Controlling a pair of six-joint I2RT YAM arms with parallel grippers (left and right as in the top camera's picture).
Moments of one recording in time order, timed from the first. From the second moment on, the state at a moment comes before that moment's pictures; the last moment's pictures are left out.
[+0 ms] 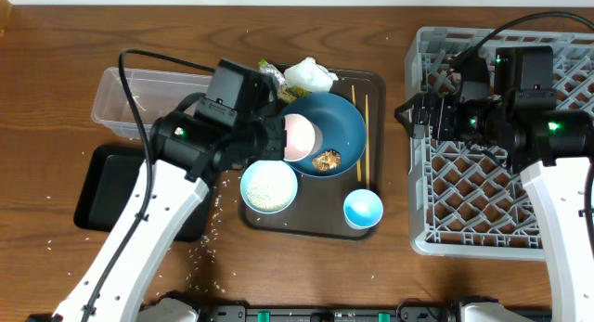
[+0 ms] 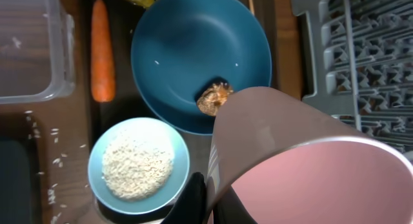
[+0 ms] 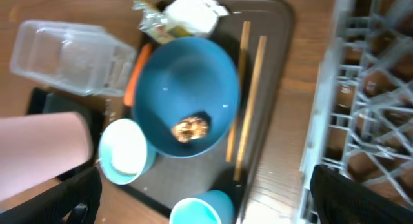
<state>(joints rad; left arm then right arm) -0.43 1.40 1.41 -1.03 0.22 -0.37 0.07 1.37 1.41 -1.01 -0.47 0.16</state>
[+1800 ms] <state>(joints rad) -0.11 1.42 1.41 -0.62 1.26 -0.17 -0.21 1.30 1.41 -1.00 -0.78 0.03</state>
